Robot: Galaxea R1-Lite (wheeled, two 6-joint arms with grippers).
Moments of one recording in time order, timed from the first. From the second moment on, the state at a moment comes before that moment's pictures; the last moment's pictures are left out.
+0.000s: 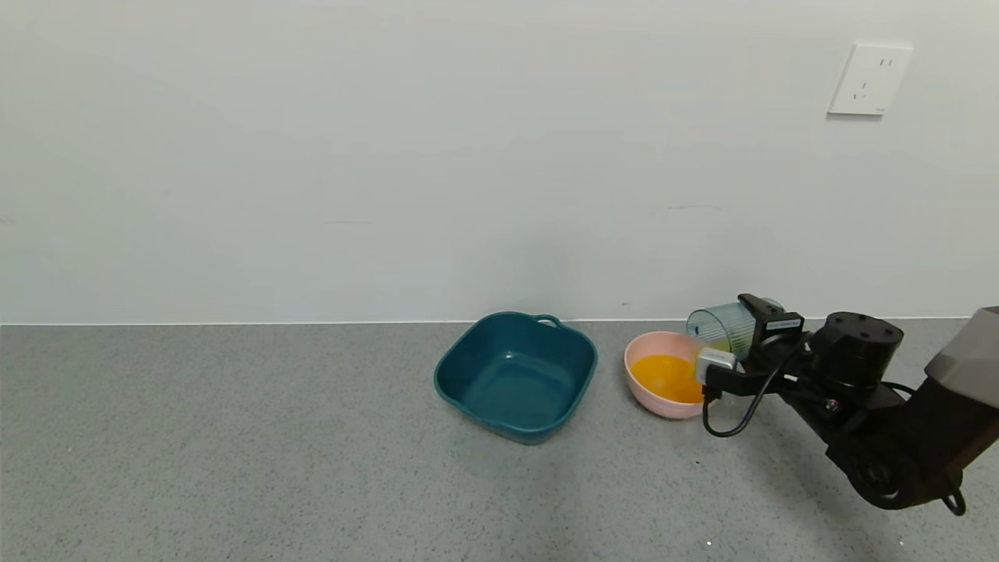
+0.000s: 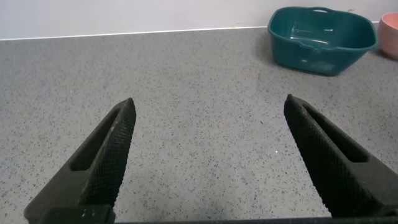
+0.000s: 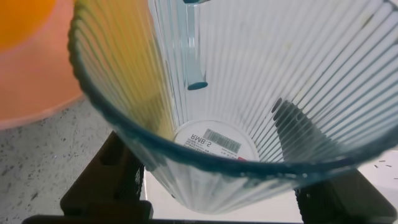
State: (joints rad) left arm 0.00 0.00 0.00 0.00 0.00 0.00; right arm 0.13 2.19 -0.71 -1.41 -0.10 -1.66
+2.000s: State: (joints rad) left arm 0.00 0.00 0.00 0.00 0.00 0.00; right arm 0.15 2.20 -0.71 -1.44 -0.11 -1.69
